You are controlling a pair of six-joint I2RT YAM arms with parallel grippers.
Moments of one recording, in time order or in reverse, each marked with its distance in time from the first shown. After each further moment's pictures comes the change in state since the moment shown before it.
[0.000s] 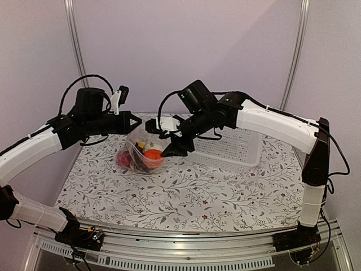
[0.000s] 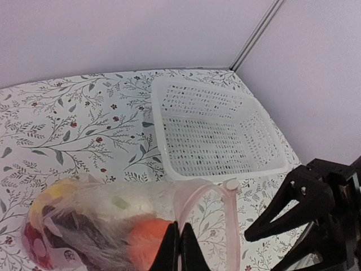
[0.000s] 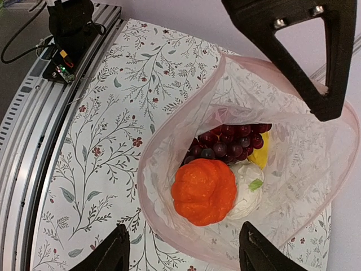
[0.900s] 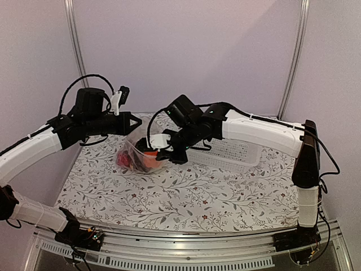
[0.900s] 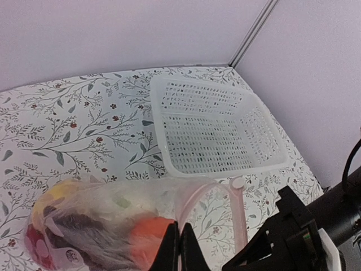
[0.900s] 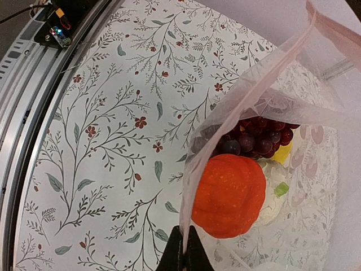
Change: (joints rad) left arm 0.002 0.000 0.000 -0.009 0.013 0.026; right arm 0.064 0.099 0.015 -0.011 0.114 -0.074
